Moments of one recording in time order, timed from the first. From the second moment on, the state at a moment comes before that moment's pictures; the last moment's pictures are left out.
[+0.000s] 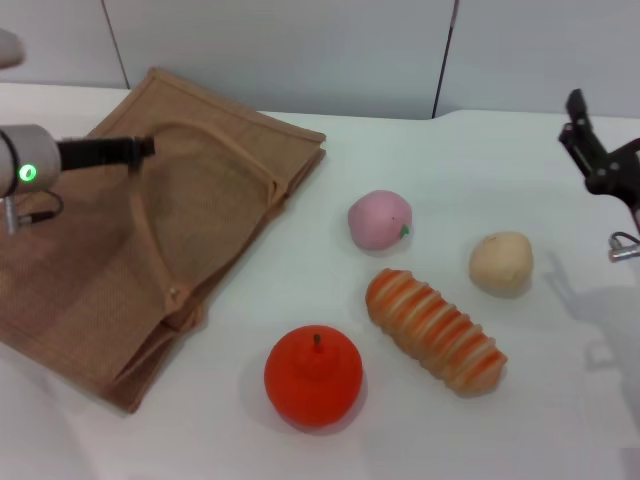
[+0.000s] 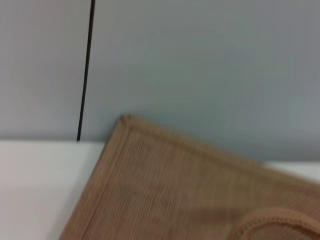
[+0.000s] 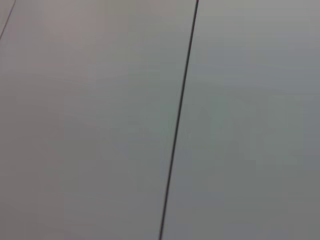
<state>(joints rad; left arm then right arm) -0.91 -2.03 2.86 -0.54 -0.32 0.96 -1.71 0.34 2.02 -2.50 -0.59 -2.15 1.27 2.82</state>
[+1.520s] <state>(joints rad) -0.68 -2.03 2.86 -0.53 -0.89 1.57 -1.35 0.29 1.79 -2.23 -1.49 -2.29 -0.48 2.61</state>
